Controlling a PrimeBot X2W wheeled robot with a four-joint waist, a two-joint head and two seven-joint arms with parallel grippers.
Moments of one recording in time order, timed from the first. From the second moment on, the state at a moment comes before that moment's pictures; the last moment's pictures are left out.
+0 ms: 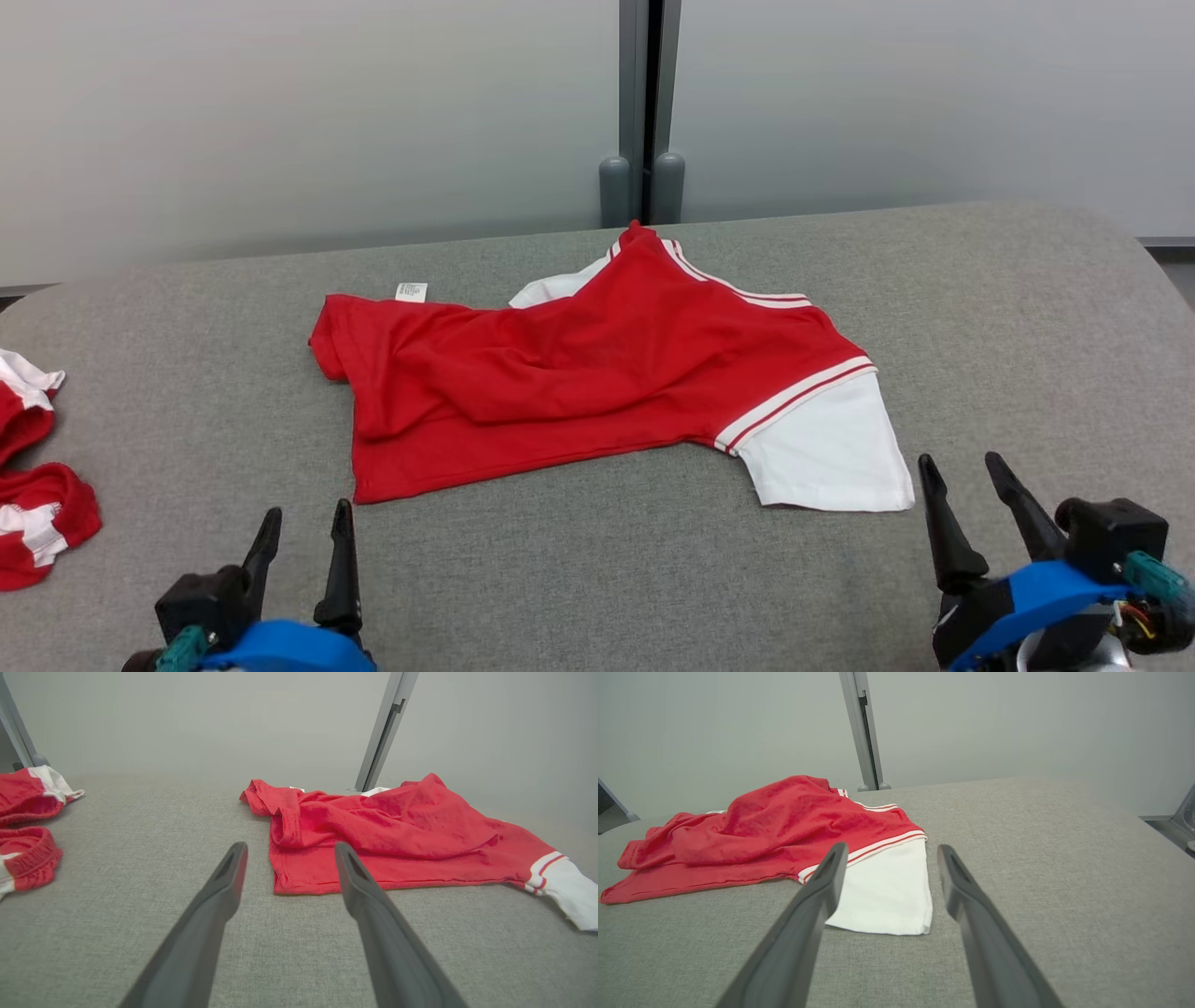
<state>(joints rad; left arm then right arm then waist) 0.02 0.22 -0.20 0.26 -0.42 0.04 -0.19 0.00 -0.05 -0.07 0.10 0.18 0.13 0.00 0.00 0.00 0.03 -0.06</state>
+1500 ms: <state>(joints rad) -0.40 0.16 -0.23 0.77 -0.51 0.01 -0.06 -0.43 -0.06 -0.02 0.65 0.10 0.13 0.25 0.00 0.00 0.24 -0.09</state>
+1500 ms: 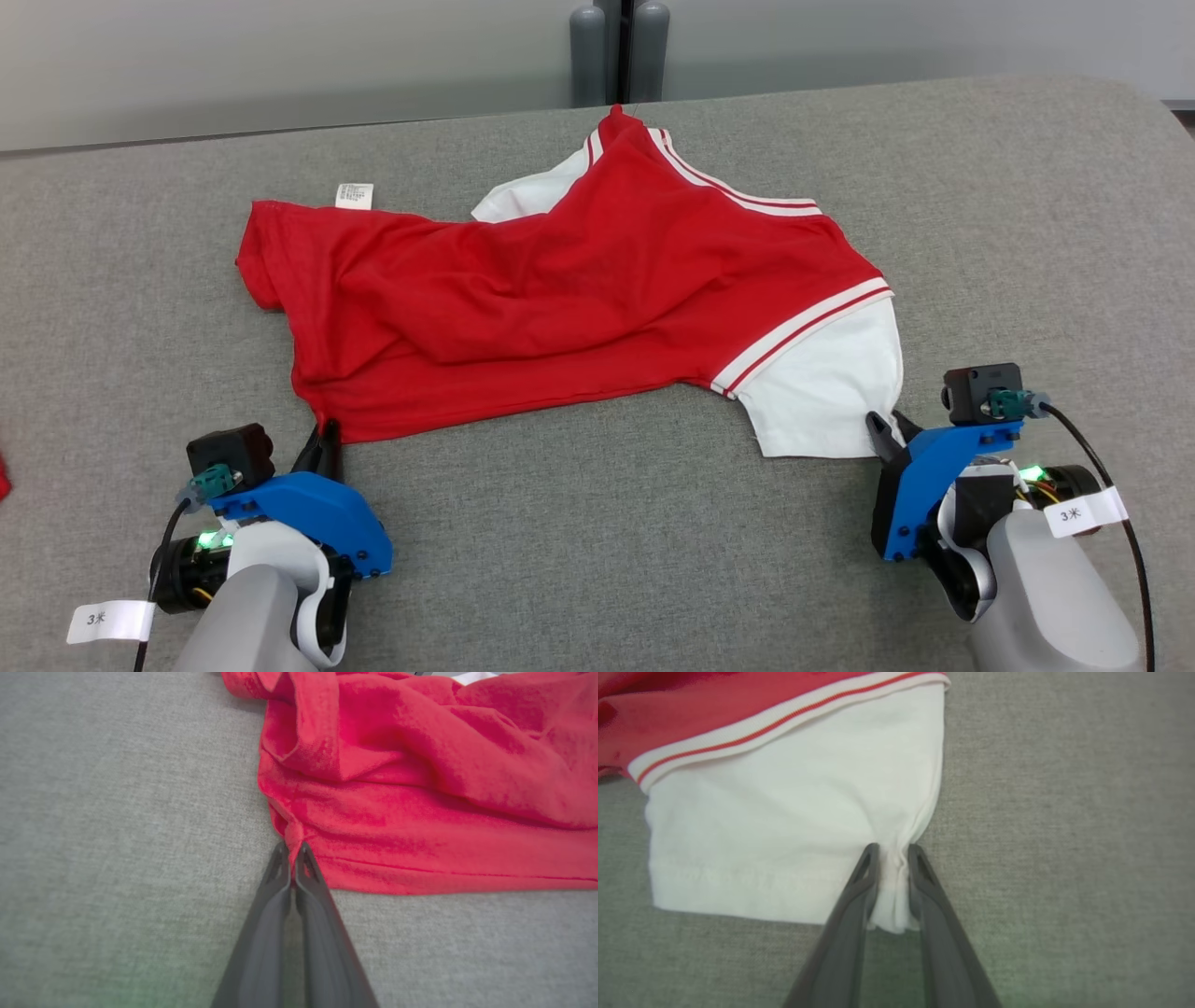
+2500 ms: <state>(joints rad) -0.22 0.29 -0.12 -0.22 -0.76 -0.02 0.18 -0.18 -0.05 -0.21 -0.47 0.10 0.13 0.46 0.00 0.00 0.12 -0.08</state>
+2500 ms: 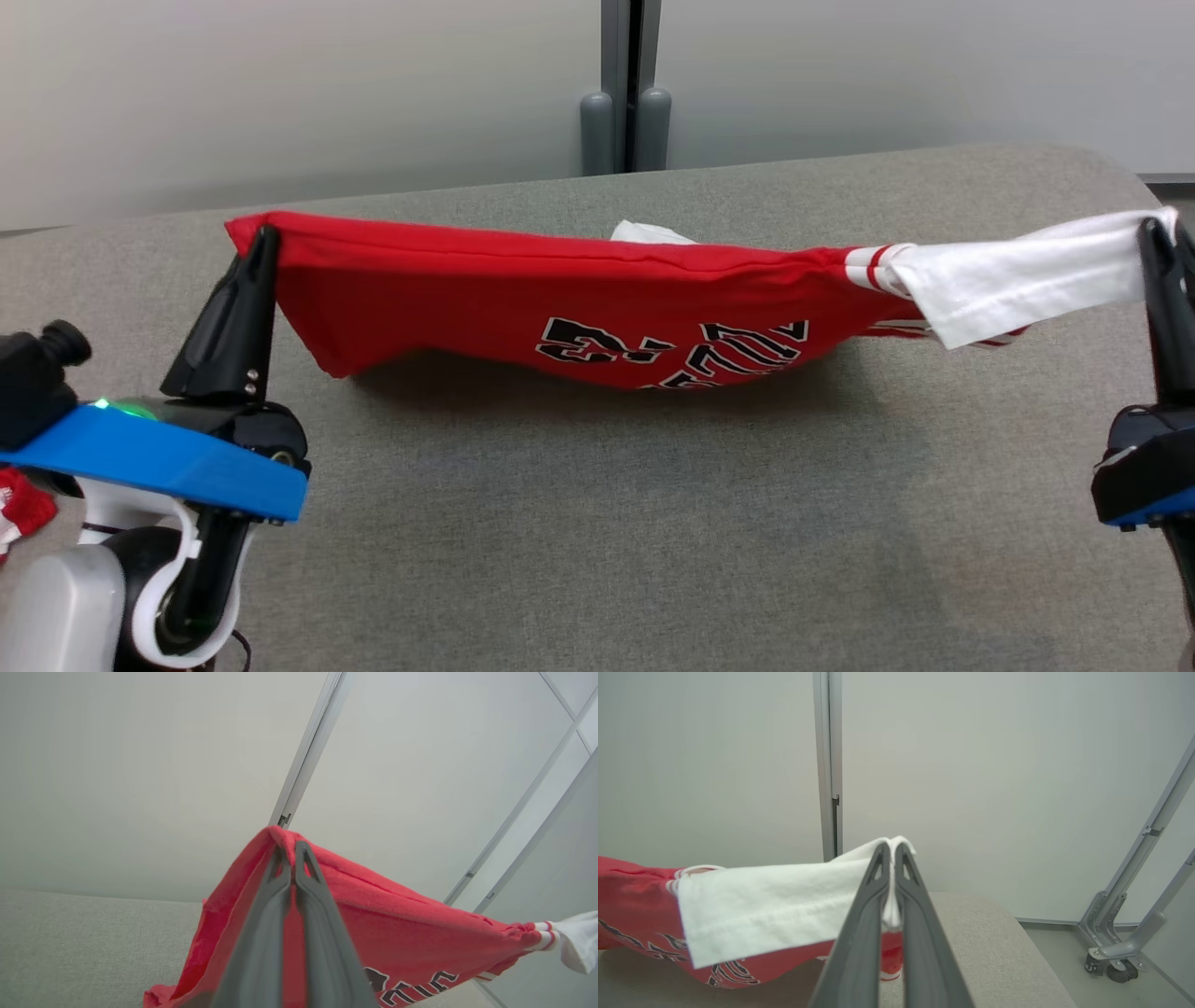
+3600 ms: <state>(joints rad) -1.23 0.49 -0.17 0.28 -0.50 -0.09 0.16 -1.43 -0.34 0.19 0.35 -0.04 0.13 0.09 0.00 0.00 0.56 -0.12</state>
